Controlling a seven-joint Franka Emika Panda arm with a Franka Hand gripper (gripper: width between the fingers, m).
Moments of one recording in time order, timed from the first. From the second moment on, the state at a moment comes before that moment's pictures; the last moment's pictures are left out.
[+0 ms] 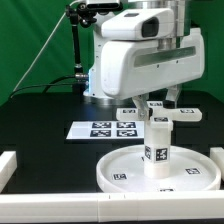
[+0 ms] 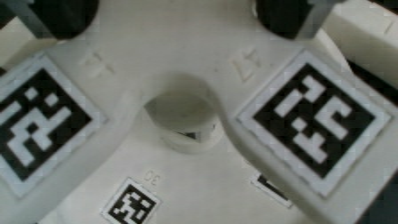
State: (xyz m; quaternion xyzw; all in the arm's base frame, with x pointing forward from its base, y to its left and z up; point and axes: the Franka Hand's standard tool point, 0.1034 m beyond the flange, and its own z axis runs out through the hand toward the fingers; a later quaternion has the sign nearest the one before) arm 0.561 0.035 0.104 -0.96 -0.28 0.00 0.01
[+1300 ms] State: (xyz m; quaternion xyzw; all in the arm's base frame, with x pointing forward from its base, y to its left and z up) arm 0.561 0.040 0.102 -0.96 0.29 -0.02 0.03
